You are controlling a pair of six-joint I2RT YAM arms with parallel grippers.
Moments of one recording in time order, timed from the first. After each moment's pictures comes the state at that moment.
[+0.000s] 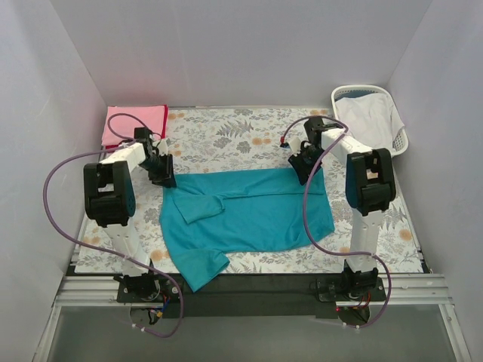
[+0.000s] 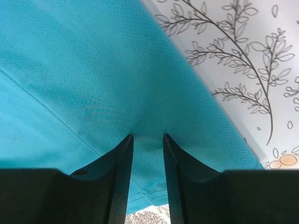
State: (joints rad) left arm 0.06 1.94 1.30 -0.69 0.31 0.03; right arm 0.23 2.09 1.56 -0.90 -0.31 -0.62
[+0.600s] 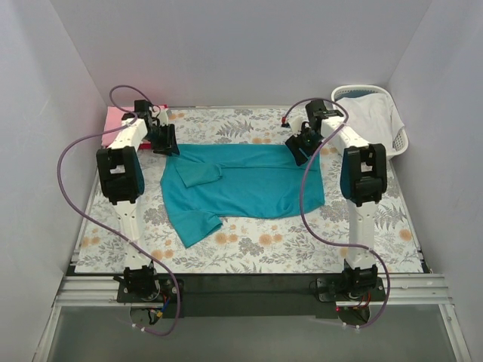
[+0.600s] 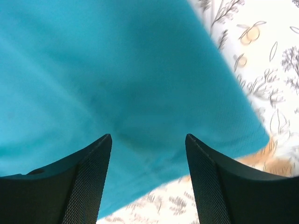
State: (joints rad) left arm 0.08 2.34 1.96 -0.79 0.40 0.05; right arm 0.21 2.26 1.88 -0.86 -0.26 -0.61
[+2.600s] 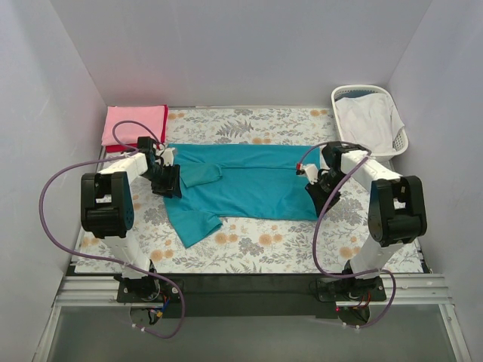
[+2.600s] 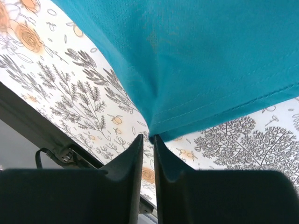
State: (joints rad) left arm 0.03 1.81 1.14 -0.67 0.35 0.12; right arm 0.18 1.72 1.15 -1.09 -0.39 -0.59
